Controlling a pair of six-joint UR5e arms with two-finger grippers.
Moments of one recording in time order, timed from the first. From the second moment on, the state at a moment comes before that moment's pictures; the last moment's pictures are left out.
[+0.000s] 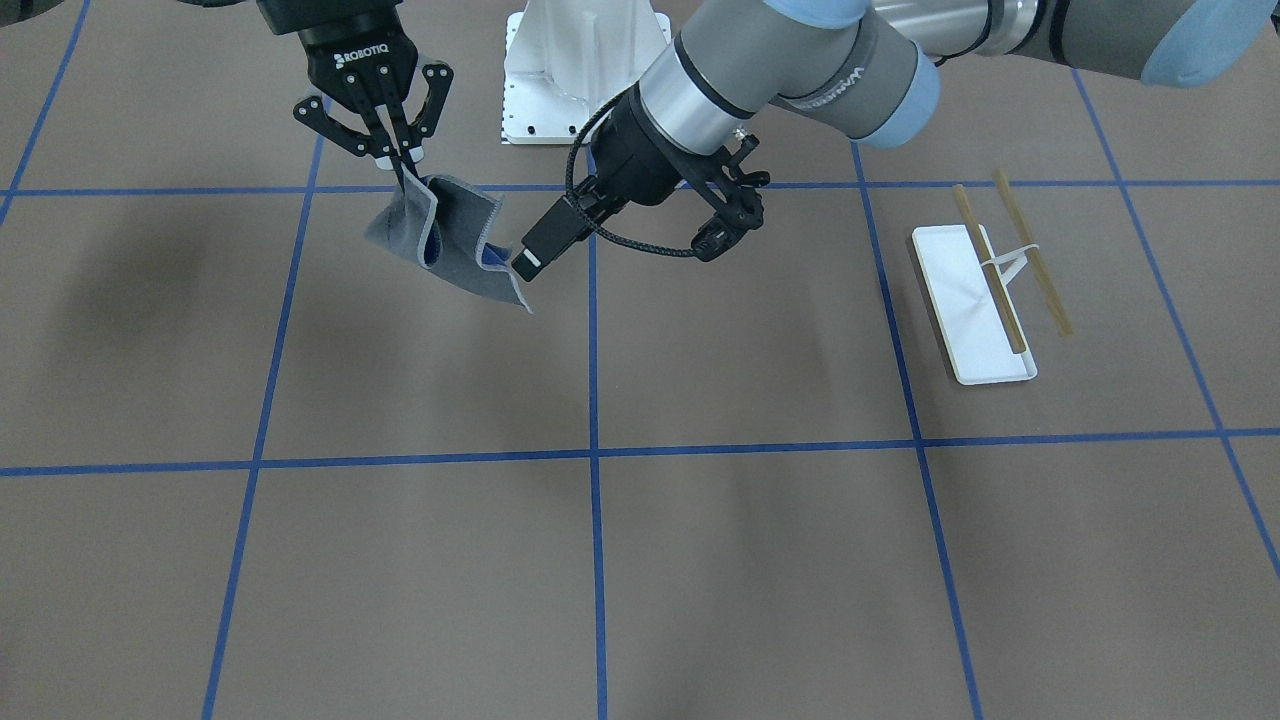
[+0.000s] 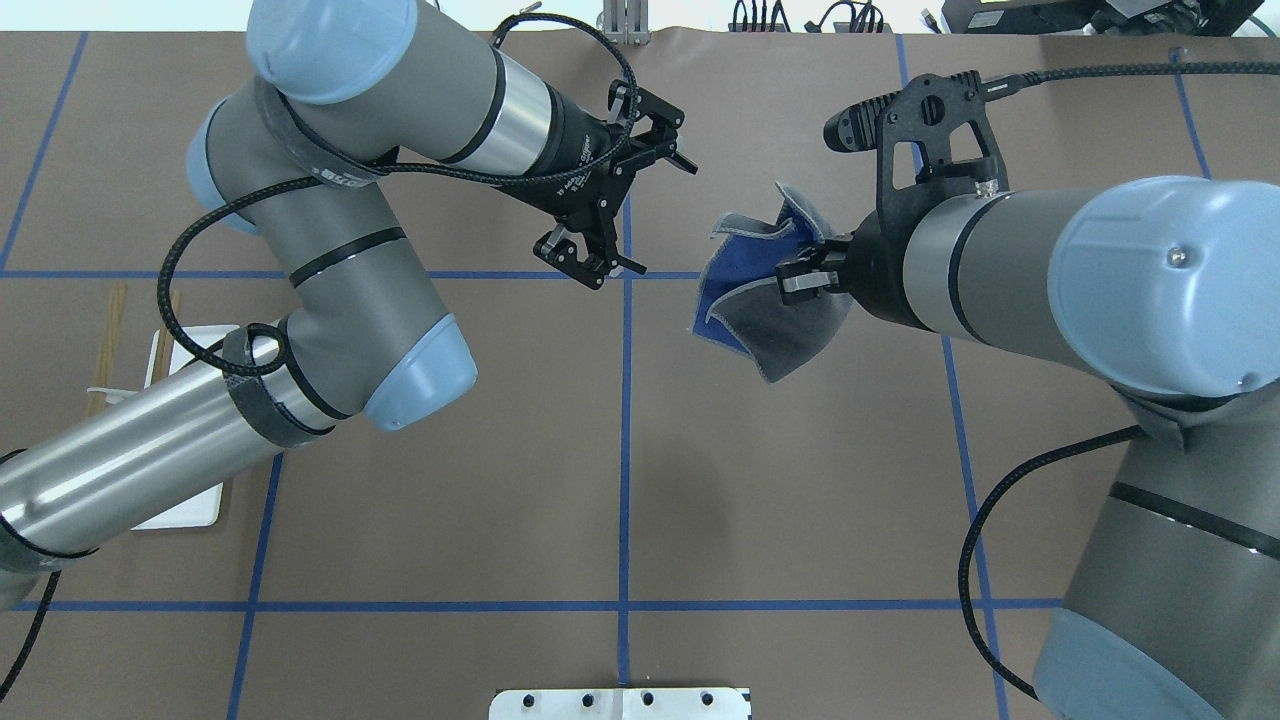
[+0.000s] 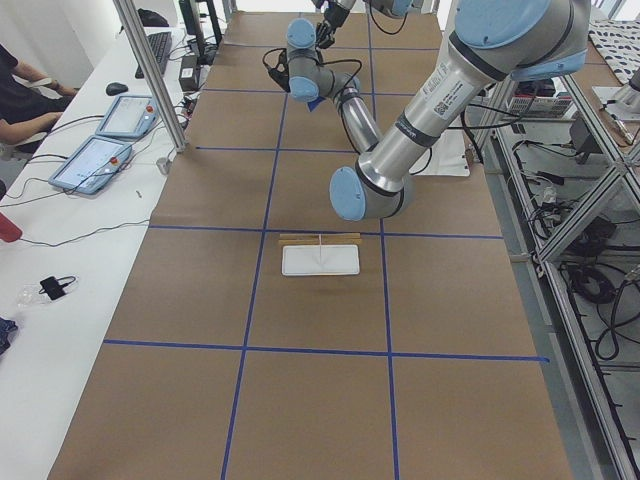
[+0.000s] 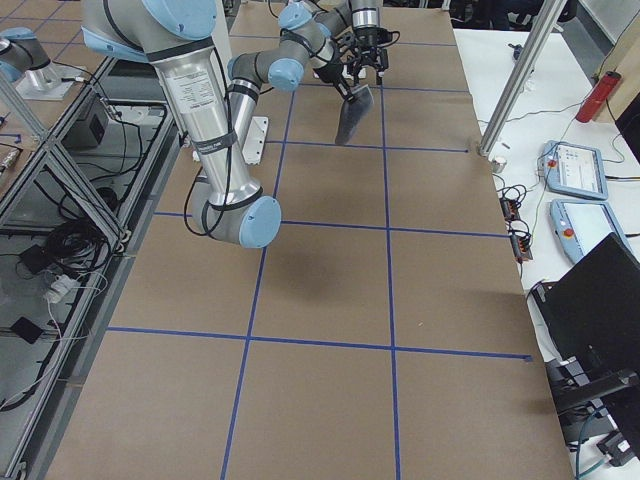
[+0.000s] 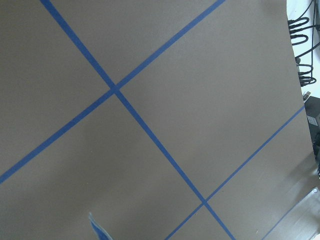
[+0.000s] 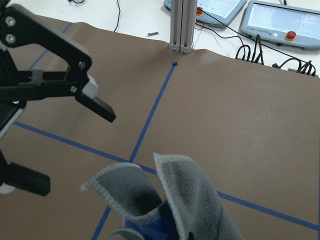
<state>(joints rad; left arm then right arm) -0.71 -2.41 -1.63 -2.12 -2.12 -2.33 0.56 -1.10 2.29 -1.67 1.51 0.88</state>
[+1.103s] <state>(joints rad) -0.66 -2.43 -1.63 -2.20 -2.07 -2.43 0.55 -1.09 2.28 -1.67 1.51 0.91</state>
